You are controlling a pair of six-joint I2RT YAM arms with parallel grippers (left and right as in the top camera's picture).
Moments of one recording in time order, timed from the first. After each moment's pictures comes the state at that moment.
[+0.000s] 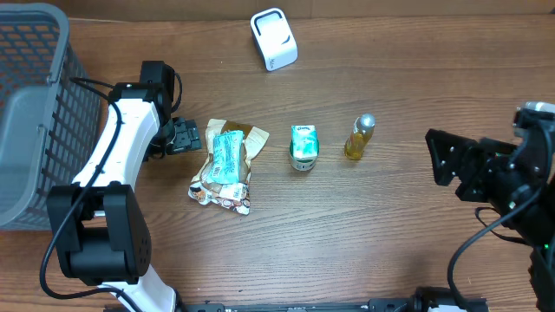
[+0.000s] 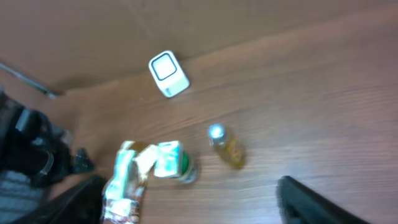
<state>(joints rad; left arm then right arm) -0.01 1.85 1.41 -1.06 -0.15 -0.32 -0.08 0.92 1.51 -1.18 -0.31 0.25</state>
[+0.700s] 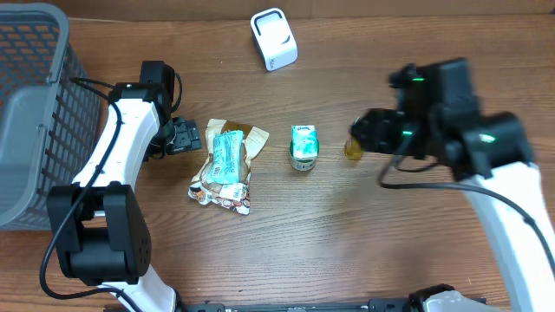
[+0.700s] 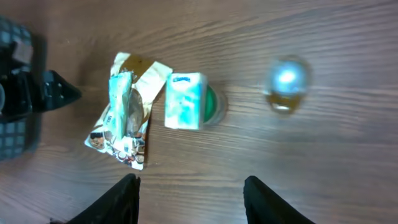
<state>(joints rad) -0.01 1.85 1.41 -1.06 -0.15 -0.32 0.27 1.36 1.51 -1.17 -0.26 0.35</state>
